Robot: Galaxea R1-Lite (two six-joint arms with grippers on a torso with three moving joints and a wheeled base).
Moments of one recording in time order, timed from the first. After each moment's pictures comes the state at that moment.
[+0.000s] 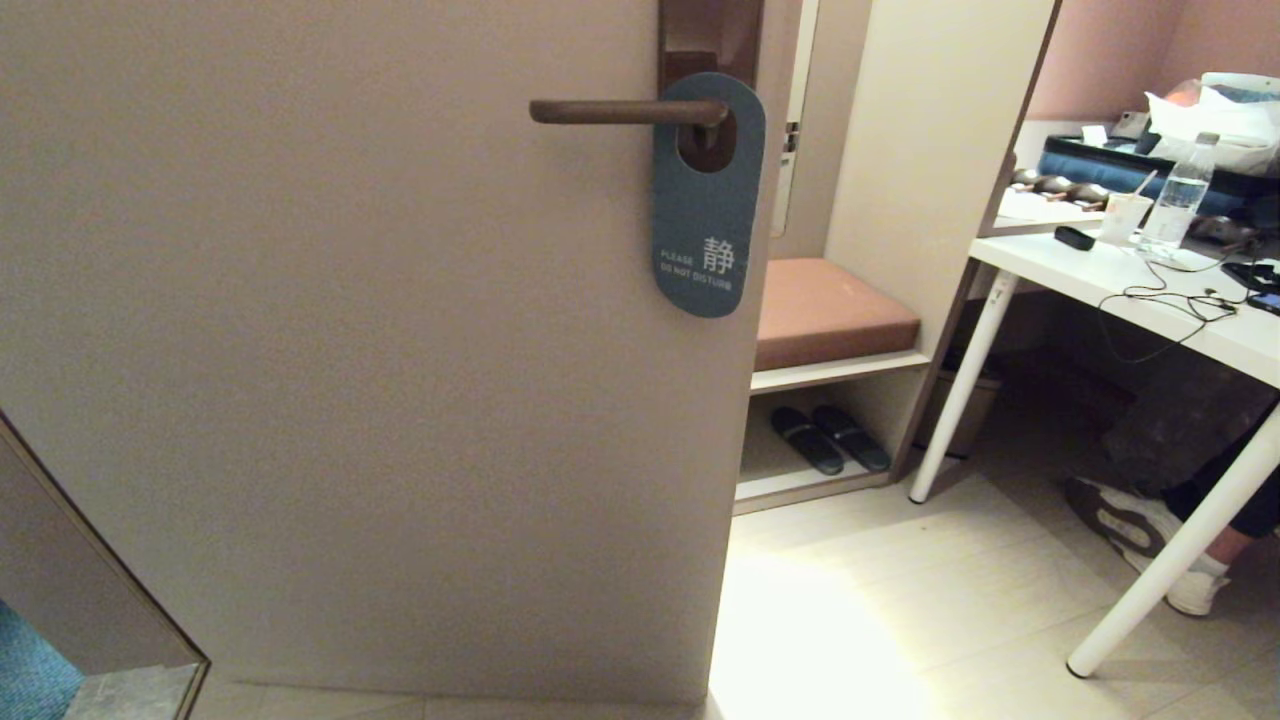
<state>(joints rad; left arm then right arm) 0.00 0.00 0.00 0.00 0.02 -0.03 0.00 0.83 -0.73 -0.10 0.39 -0.04</state>
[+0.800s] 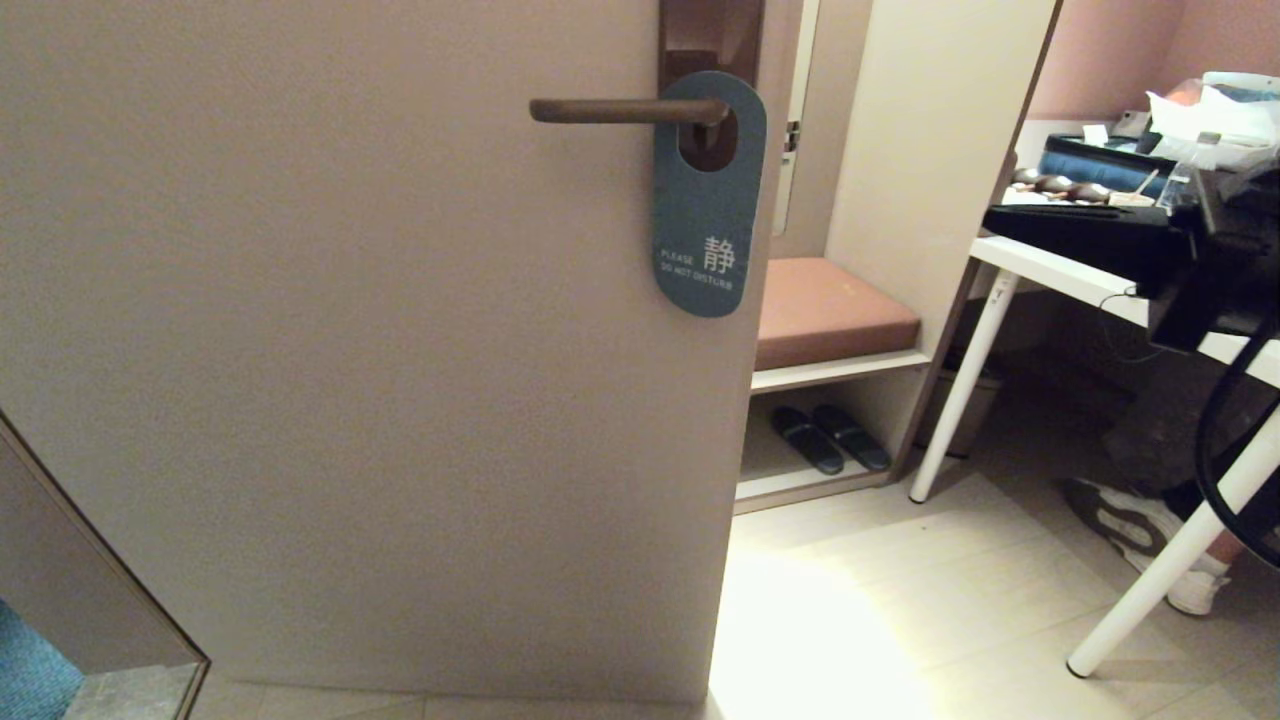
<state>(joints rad) 0.00 0.00 0.00 0.00 0.02 -0.03 0.21 1.36 -1.01 -0.34 0.63 -0.08</state>
